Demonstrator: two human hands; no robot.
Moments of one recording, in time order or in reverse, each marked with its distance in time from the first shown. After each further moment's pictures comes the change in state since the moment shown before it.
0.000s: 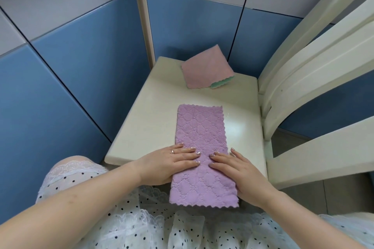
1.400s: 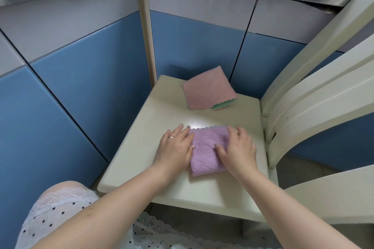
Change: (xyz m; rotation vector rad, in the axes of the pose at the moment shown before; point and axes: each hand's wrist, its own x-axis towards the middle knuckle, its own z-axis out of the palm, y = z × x) left_hand 0.071 -0.025 -0.034 0.050 0.278 -0.743; right_hand 0.114 0.031 -0.030 -0.045 0.150 0.830
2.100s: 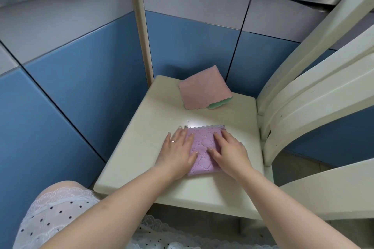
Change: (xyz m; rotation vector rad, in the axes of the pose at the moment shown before) left_hand 0.007 0.014 0.011 0.049 -0.246 -0.058; right_hand 0.003 0.010 0.006 0.020 -0.216 -0.128
